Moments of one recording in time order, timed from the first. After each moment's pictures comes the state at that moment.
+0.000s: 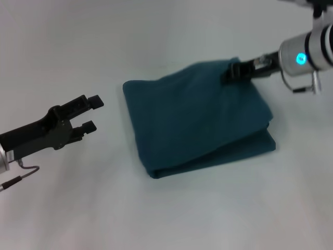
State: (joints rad) left arm -0.44 -2.10 0.55 0.66 1.87 1.47 -2.37; right arm 0.92 2.04 -1.00 -0.76 -2.44 -1.05 2.63
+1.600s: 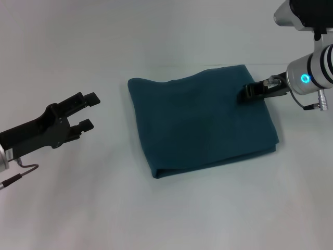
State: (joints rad) left arm -0.45 -2.10 0.53 0.64 1.87 1.45 -2.38; right arm 0.95 2.01 -1.01 -0.56 -2.56 -0.91 2.65
